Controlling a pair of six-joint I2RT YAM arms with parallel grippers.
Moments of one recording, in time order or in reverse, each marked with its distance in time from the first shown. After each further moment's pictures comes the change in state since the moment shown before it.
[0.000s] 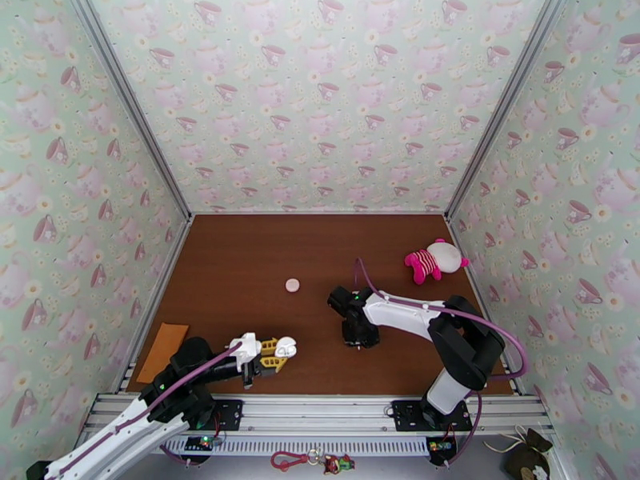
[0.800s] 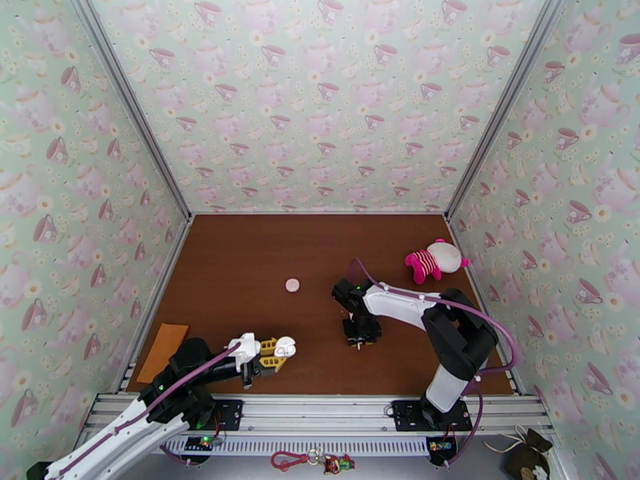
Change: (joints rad) left arm 0.000 -0.013 0.000 -0.005 -0.008 0.000; right arm -0.076 0.073 0.071 -0.077 -0.112 -0.222
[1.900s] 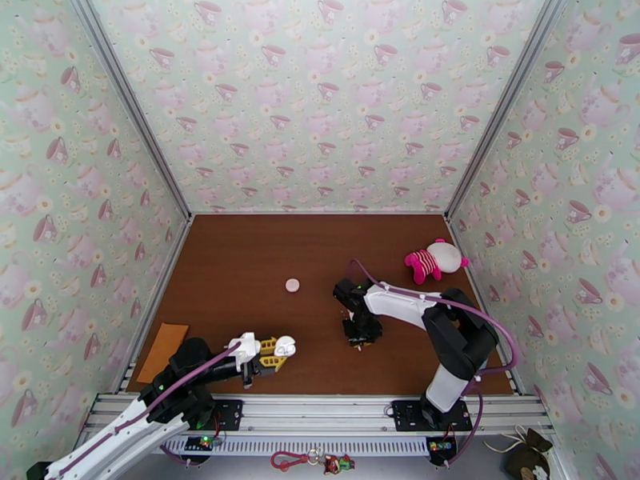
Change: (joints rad) left arm 0.000 0.006 0.000 0.000 -0.010 0.000; right arm -0.003 -0.034 -0.032 0.021 -0.027 -0.027
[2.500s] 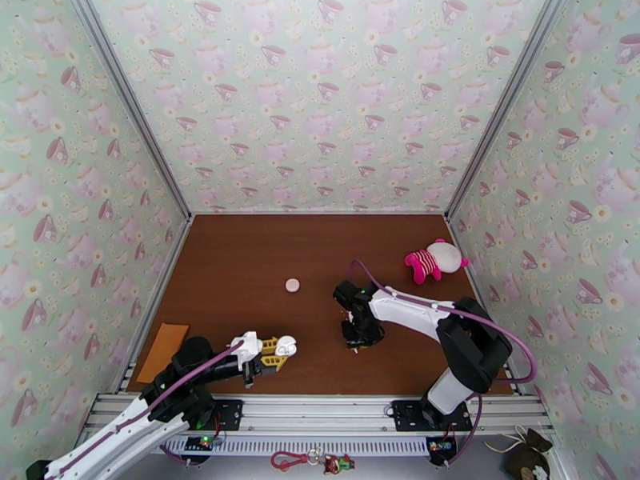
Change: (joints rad) left arm 0.000 0.017 0.000 0.001 0.000 0.000; right arm 0.041 -0.112 -0.017 0.006 -0.042 0.085
